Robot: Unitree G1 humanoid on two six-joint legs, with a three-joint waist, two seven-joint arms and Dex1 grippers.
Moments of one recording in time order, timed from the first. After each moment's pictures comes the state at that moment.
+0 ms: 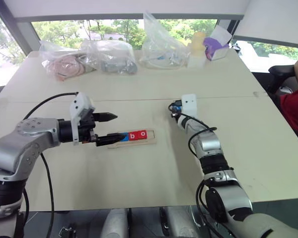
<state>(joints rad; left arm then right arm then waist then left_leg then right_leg) -0.36 0.85 0.11 -0.36 -0.71 0.80 -0.95 -0.68 -0.09 -0.04 0.42 0.05 0.47 0.04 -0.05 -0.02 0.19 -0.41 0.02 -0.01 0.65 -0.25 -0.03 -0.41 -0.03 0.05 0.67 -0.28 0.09</state>
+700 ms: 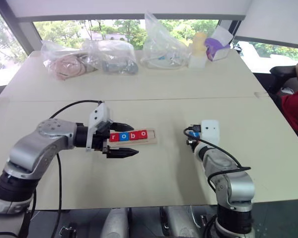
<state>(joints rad) -0.45 0.82 -0.09 -0.32 -0.64 0.71 -1.11 -0.19 0.04 -0.06 -0.58 0.03 1.20 -0.05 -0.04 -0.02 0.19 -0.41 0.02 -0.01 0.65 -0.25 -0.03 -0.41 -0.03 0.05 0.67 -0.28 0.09</state>
